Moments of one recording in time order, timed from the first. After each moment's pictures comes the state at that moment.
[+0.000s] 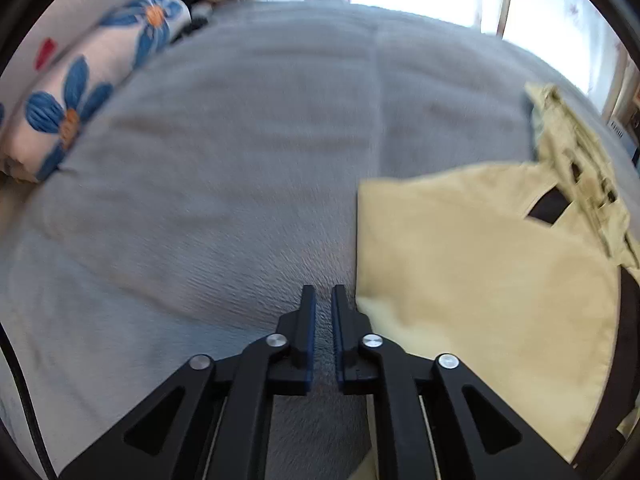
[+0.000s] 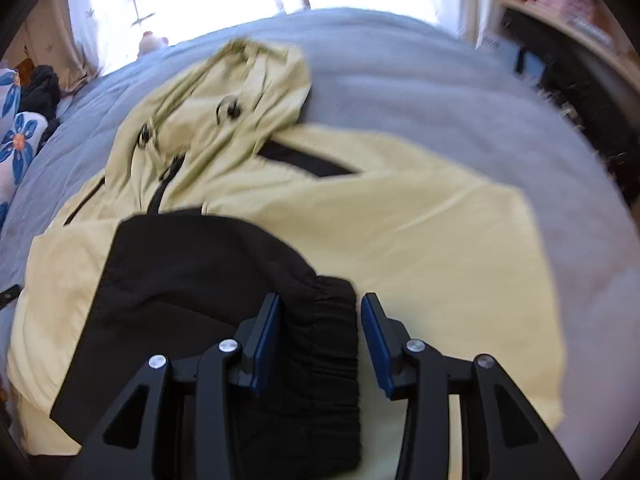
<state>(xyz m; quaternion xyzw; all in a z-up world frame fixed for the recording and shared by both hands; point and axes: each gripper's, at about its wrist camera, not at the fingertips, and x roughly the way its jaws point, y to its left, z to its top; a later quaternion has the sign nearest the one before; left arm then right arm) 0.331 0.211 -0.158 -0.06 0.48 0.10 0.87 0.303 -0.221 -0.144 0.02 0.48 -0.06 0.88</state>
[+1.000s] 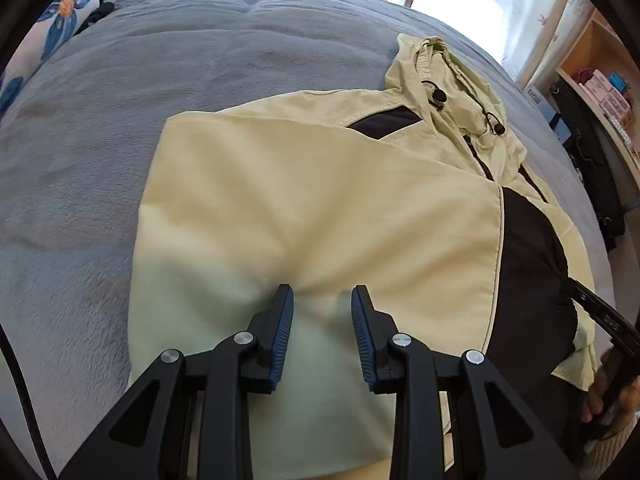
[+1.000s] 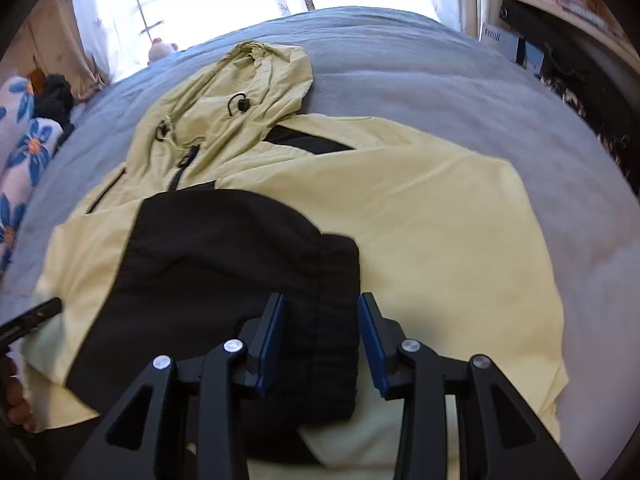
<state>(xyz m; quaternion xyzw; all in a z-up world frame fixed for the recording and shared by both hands) 0.302 0.116 -0.179 -0.11 0.53 -0.06 0.84 0.273 -0.231 -0.150 0.07 0.49 -0.02 0.87</state>
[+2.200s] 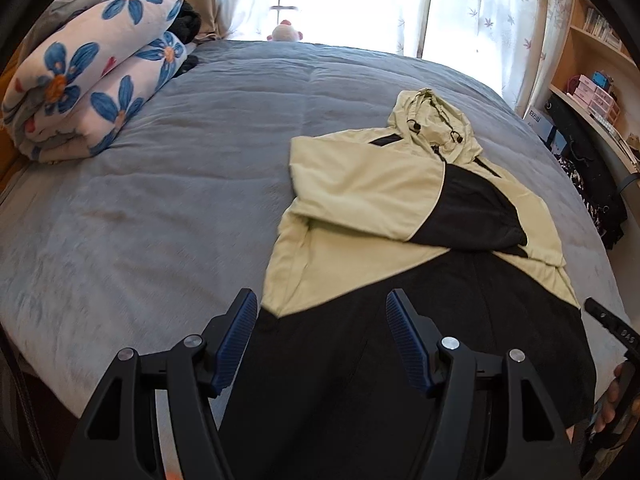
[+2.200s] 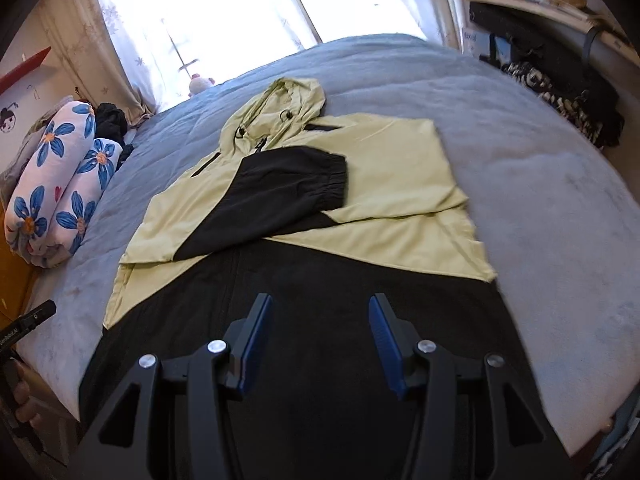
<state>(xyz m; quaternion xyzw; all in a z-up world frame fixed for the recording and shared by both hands) 0.030 0.154 -0.041 -0.07 0.45 0.02 0.89 0.039 -0.233 -0.063 0.11 0.43 0.01 0.89</state>
